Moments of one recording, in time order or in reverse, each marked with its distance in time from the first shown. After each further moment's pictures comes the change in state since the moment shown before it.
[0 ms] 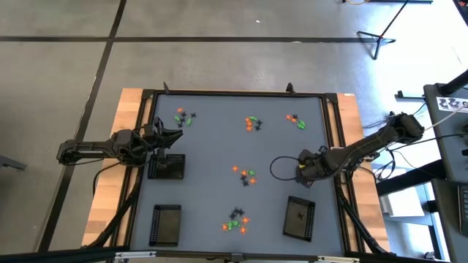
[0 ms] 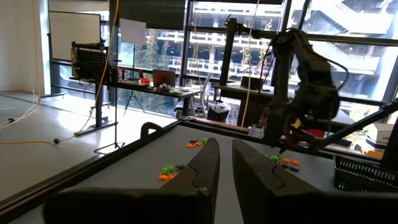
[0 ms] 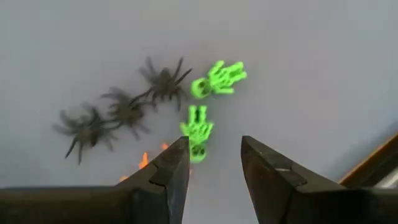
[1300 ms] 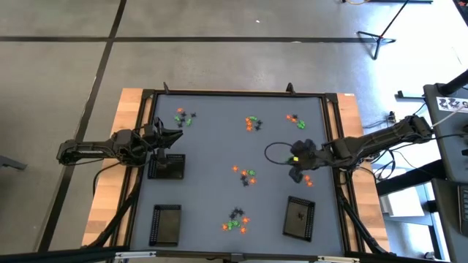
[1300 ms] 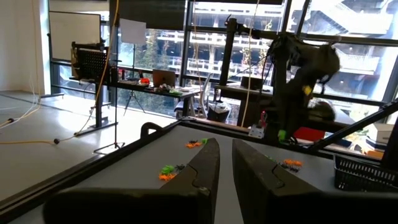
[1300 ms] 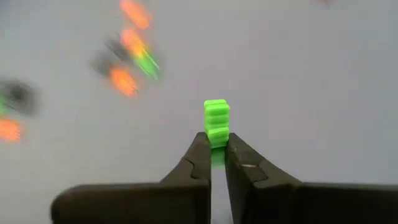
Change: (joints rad) left arm 0.000 0.000 0.000 0.000 0.000 0.000; right arm -0.097 -0.181 0.064 0.426 0.071 -0.304
